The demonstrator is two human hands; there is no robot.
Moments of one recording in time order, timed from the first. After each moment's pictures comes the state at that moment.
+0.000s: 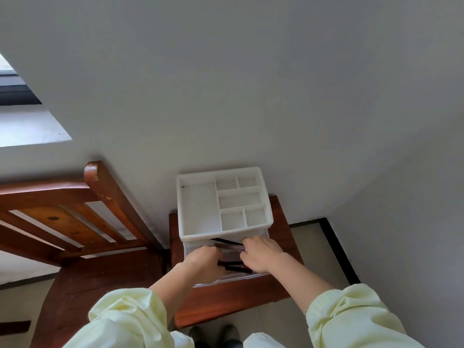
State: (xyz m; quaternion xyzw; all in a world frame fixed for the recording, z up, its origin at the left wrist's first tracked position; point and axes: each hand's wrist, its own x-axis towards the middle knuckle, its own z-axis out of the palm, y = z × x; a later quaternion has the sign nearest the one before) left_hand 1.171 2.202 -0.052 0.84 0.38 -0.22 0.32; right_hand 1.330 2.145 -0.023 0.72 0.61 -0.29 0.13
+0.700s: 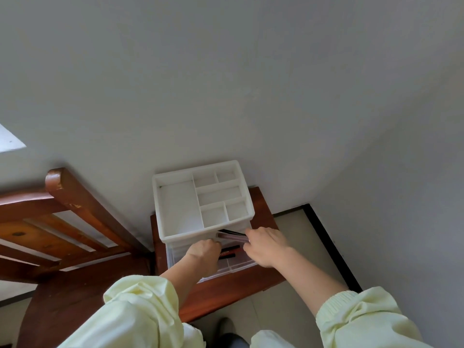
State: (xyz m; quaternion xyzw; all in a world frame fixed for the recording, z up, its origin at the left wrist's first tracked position) left_hand 1.210 2.196 -0.060 0.88 0.33 -0.28 0.19; right_hand 1.359 2.116 -0.005 0.77 0.58 -0.25 0.11
